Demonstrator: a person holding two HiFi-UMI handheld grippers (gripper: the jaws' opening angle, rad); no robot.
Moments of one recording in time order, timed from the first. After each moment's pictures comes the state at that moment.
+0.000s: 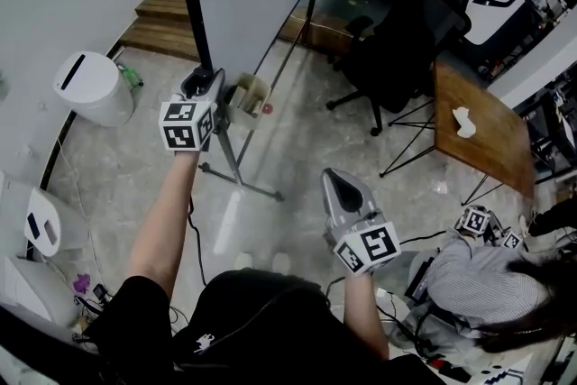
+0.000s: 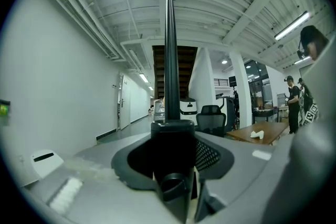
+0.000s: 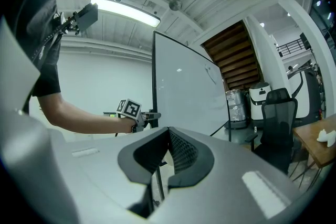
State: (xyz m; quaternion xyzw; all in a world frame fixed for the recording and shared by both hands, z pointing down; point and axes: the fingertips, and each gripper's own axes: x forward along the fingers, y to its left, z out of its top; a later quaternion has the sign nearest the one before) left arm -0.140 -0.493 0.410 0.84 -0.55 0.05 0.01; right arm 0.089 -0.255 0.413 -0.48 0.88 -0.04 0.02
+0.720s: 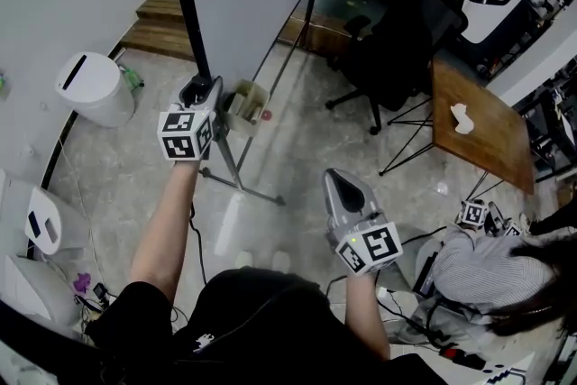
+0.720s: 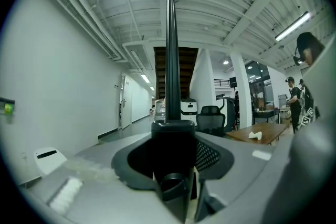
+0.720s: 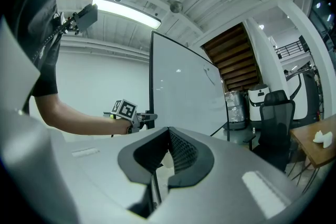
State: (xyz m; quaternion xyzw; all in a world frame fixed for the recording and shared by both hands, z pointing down) left arm -0.131 -0.454 0.409 0.83 -0.56 0.05 0.02; right arm 0.107 -0.233 0.410 -0.48 0.88 -0.04 0.03
